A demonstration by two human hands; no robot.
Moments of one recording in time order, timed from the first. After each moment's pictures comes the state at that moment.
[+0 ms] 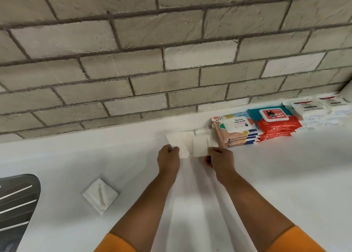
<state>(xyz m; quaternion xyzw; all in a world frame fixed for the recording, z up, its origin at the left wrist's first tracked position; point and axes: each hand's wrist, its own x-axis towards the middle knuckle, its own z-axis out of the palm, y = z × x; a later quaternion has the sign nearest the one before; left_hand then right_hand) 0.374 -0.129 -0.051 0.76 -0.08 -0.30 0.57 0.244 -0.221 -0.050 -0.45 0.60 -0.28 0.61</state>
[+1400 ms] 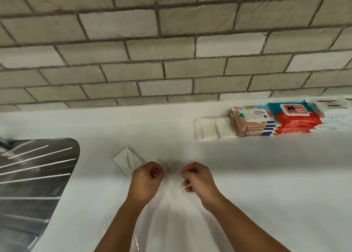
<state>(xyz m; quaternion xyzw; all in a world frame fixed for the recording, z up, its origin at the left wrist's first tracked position) 0.368 0.082 -0.040 0.86 -0.27 -0.15 0.40 0.236 -0.047 -0.026 -0.57 0.43 -0.10 0.69</state>
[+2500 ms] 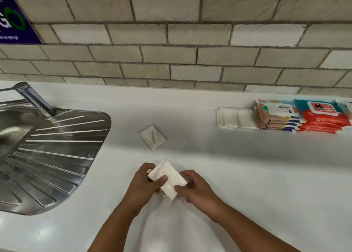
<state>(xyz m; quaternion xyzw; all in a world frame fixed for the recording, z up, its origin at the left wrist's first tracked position) 0.330 0.196 -0.032 0.76 -0.10 -0.32 0.55 0.200 0.040 -0.042 -0.69 0.31 0.06 0.65</state>
